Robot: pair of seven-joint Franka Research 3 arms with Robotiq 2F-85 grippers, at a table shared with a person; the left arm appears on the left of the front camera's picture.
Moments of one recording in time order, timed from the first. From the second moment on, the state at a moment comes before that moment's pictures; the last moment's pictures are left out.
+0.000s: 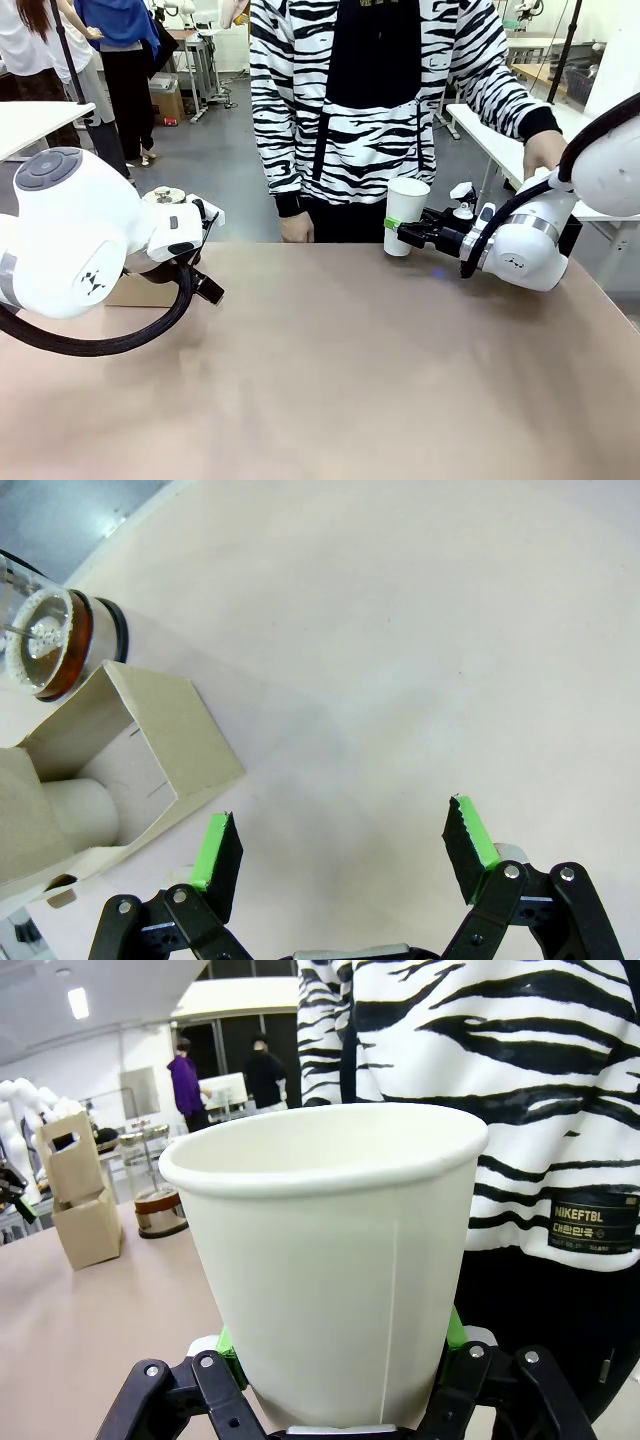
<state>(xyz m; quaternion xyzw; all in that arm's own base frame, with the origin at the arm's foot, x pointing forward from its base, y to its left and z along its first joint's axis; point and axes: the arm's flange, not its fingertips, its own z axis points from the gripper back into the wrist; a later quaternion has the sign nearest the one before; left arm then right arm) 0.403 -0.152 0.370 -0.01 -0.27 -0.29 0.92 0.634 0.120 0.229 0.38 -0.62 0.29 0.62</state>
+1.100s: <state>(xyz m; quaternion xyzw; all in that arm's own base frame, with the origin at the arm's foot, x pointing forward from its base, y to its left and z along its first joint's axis) 0.403 -0.152 0.370 -0.01 -0.27 -0.29 0.92 0.634 0.120 0.229 0.38 -0.62 0.29 0.62</state>
